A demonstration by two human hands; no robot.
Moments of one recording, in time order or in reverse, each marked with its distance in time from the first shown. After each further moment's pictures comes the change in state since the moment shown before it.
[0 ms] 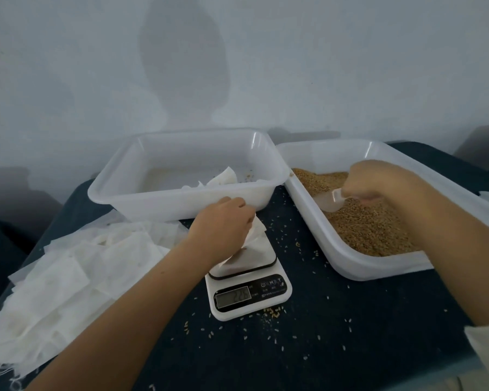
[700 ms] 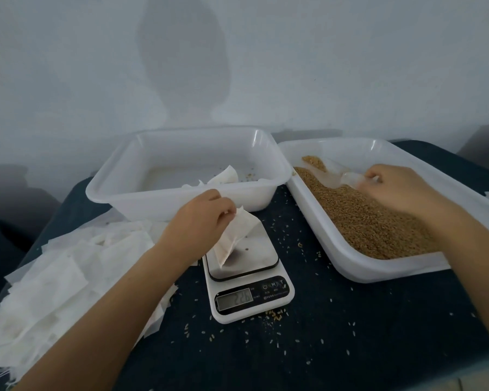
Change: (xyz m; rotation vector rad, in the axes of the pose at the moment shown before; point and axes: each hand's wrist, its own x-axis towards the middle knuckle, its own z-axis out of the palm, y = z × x) left_hand -0.014 -0.024 -0.014 -0.254 0.129 -0.117; right_hand 0.001 0.047 0.027 0.296 0.298 -0.183
